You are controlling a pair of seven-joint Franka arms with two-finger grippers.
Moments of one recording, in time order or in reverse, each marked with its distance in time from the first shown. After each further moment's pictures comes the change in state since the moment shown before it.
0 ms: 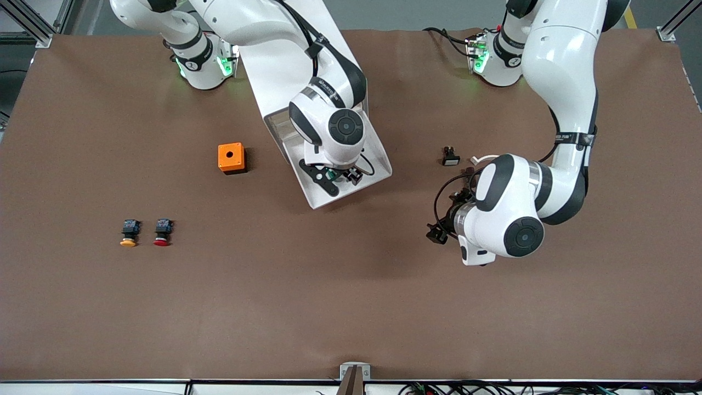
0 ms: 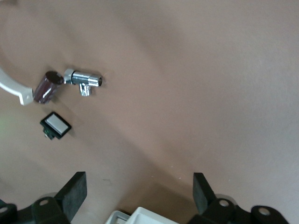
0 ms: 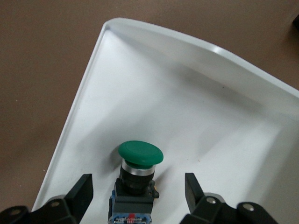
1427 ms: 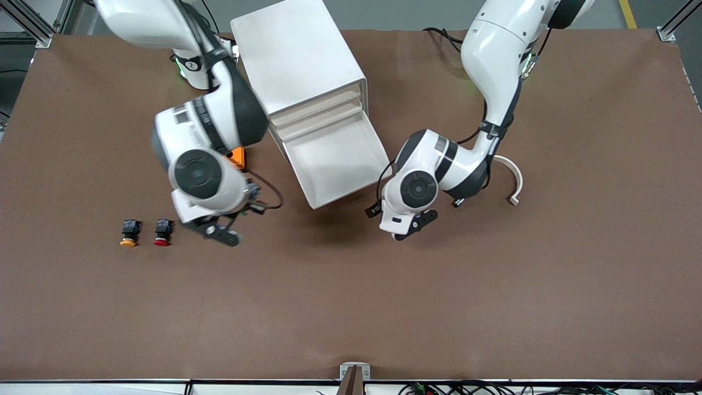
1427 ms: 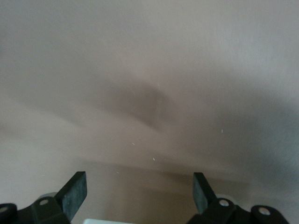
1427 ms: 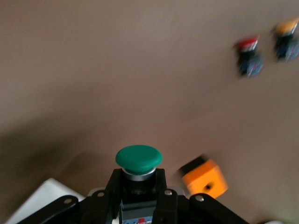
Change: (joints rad) left arm -0.242 0.015 -0.052 -0.197 0.066 0.380 0.087; right arm -0.395 -0.096 -0.041 0.205 -0.132 -0.346 -0.833
